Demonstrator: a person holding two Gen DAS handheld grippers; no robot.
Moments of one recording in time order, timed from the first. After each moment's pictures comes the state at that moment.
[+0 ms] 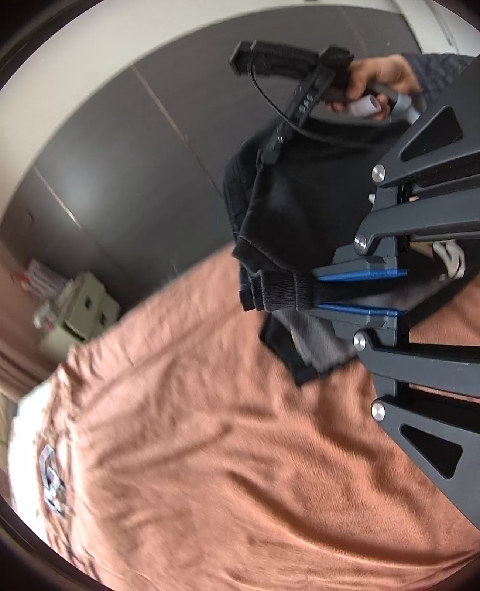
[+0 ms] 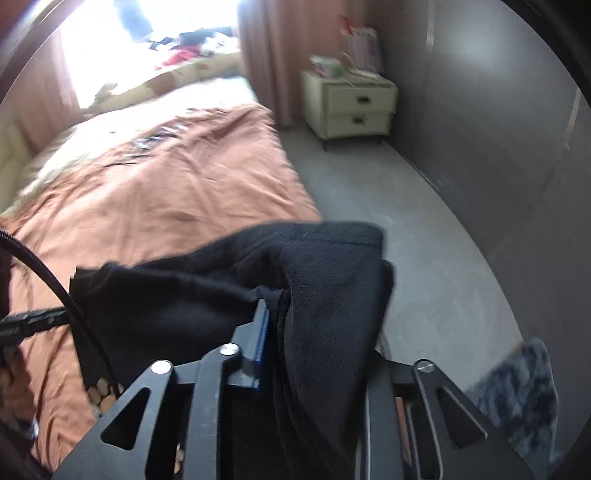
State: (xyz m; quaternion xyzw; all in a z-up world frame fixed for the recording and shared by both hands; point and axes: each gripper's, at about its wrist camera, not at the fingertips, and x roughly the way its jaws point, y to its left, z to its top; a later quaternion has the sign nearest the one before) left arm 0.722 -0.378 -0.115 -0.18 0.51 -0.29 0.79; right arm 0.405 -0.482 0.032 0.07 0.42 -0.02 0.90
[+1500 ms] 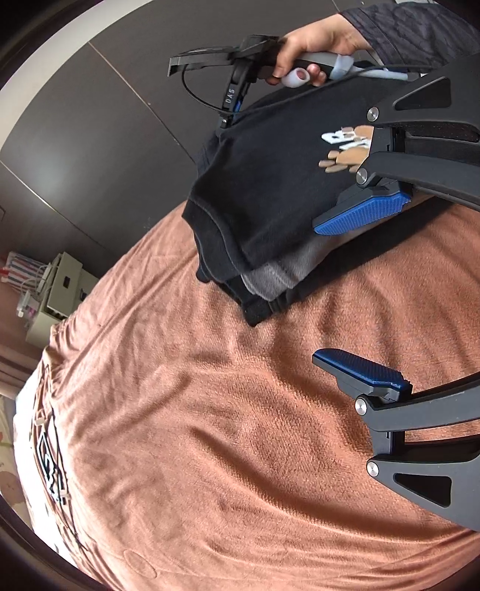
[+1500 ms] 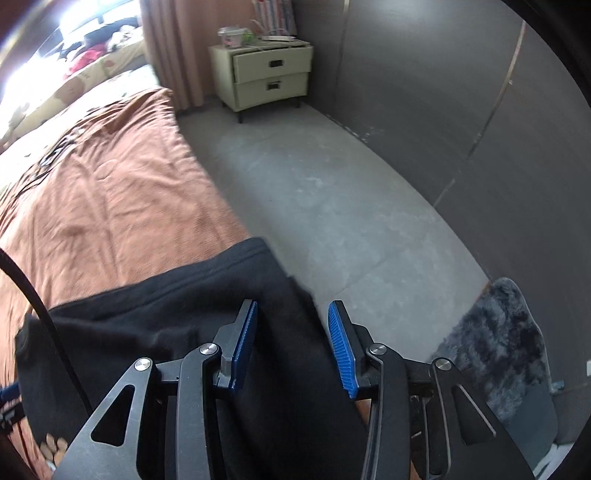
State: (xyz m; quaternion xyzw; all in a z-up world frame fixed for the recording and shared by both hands) left arm 0.700 -0.368 -0.141 -0.09 0.53 -0.25 0.80; right arm 0.420 -0.550 0.012 0.12 0.46 -0.15 0.87
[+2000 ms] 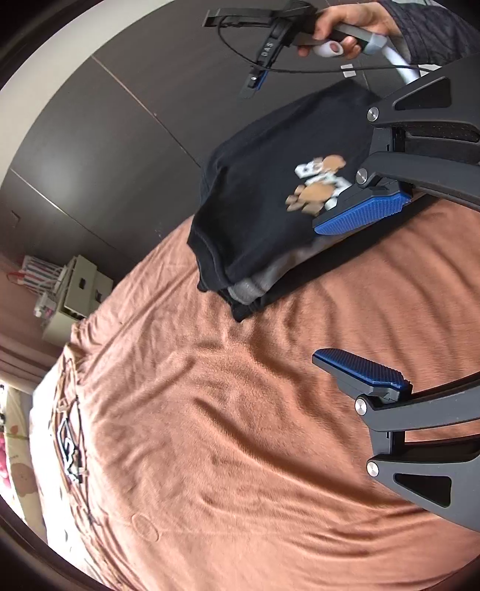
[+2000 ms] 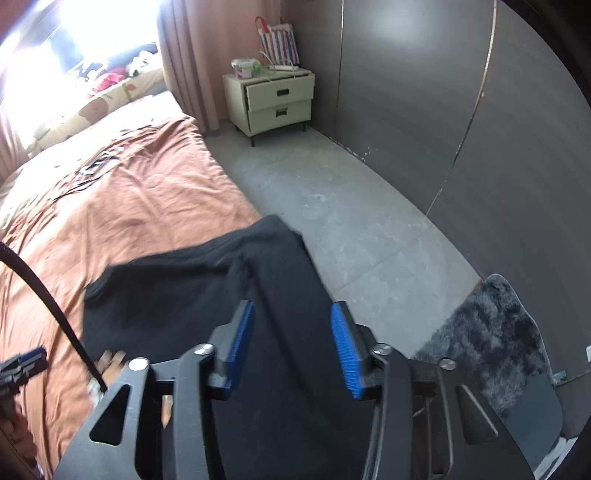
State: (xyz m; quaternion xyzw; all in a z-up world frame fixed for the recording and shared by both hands) left arm 0.642 -0.334 -0.089 -0.09 0.51 -0.25 0.82; right arm 0.274 -0.495 0.085 0.12 0.41 -0.14 0.89
